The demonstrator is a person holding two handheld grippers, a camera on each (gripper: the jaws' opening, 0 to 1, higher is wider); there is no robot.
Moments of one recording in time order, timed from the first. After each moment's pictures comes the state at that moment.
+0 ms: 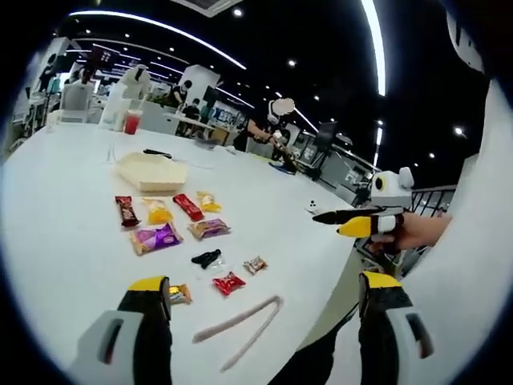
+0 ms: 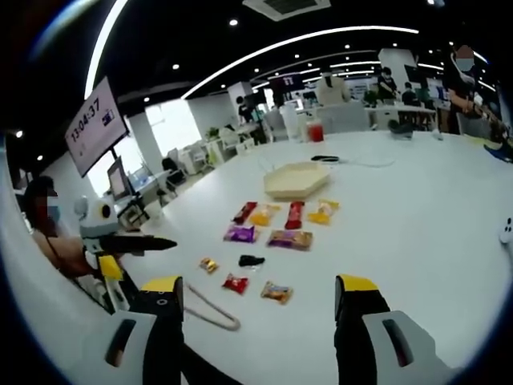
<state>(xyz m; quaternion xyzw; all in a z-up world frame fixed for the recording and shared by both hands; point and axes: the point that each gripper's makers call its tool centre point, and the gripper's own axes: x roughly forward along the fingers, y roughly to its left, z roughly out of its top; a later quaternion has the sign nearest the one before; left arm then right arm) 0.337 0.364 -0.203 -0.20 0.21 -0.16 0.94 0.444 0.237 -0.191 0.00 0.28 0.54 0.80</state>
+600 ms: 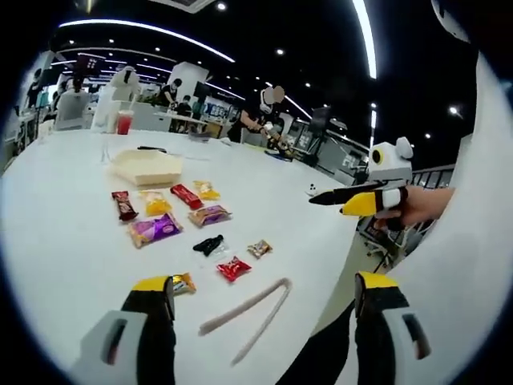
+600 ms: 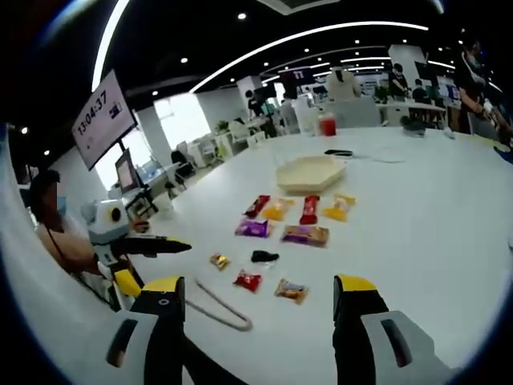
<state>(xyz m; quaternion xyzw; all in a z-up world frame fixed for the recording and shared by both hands) 0.332 0.362 -0.226 -0.16 0.22 -0.18 0.95 0.432 0.252 -0.196 -0.01 0.28 0.56 0.78</state>
